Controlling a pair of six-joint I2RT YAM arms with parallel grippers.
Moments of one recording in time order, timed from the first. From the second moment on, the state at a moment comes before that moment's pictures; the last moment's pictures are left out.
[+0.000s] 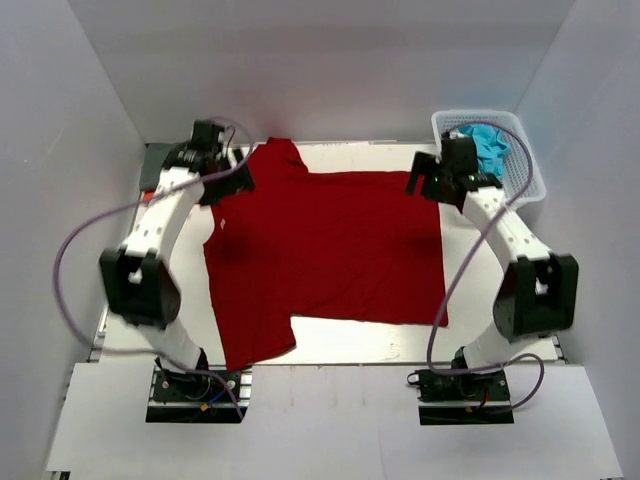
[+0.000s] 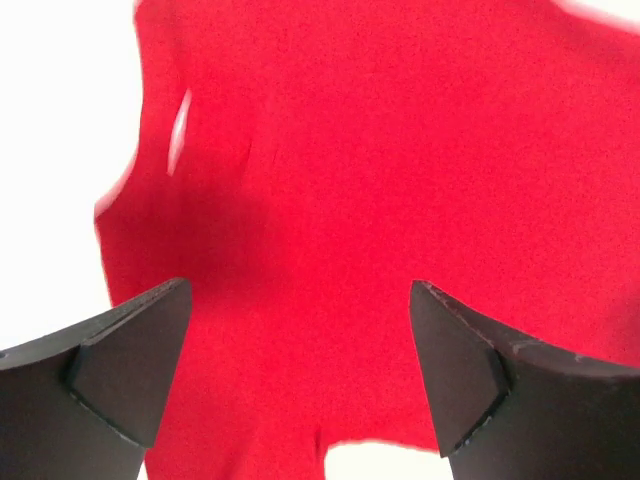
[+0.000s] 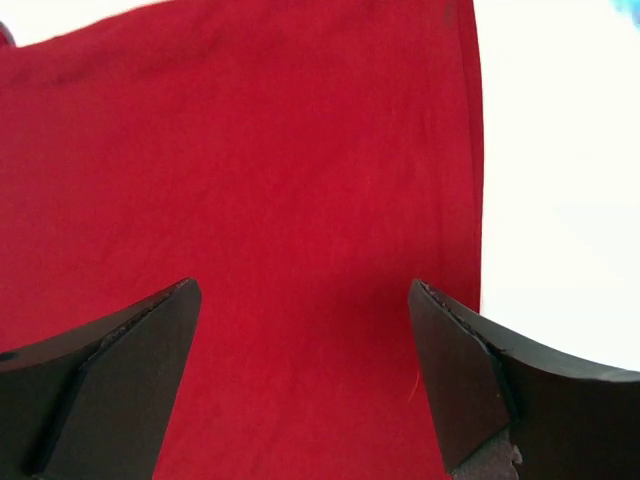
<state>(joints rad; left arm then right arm) -0.17 1.76 1.68 -0.85 -0.08 -0.46 0.18 1.62 1.35 -0.48 0.01 0.31</state>
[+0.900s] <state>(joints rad) -0.19 1.19 0.51 -0.99 0.11 -0.98 0.18 1.39 0.99 -0.44 -0.03 0.47</state>
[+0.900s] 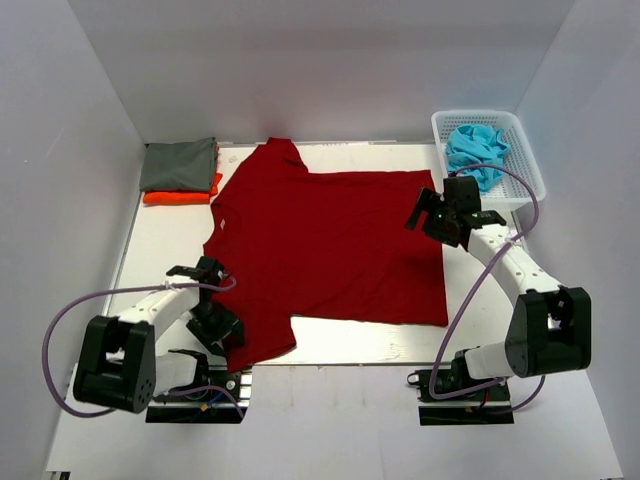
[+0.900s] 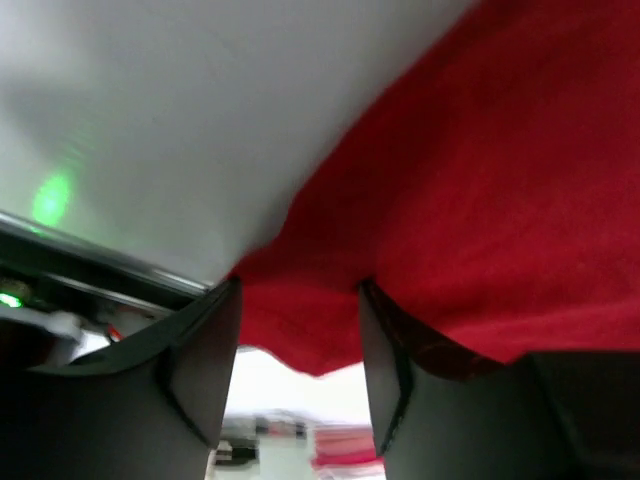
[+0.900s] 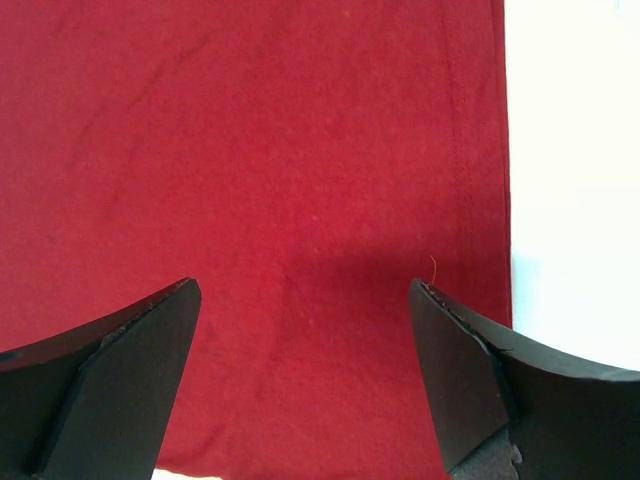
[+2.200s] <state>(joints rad) -0.20 1.18 0.73 -0.92 0.00 -0.95 0.17 1.25 0.63 -0.82 -0.03 0.67</state>
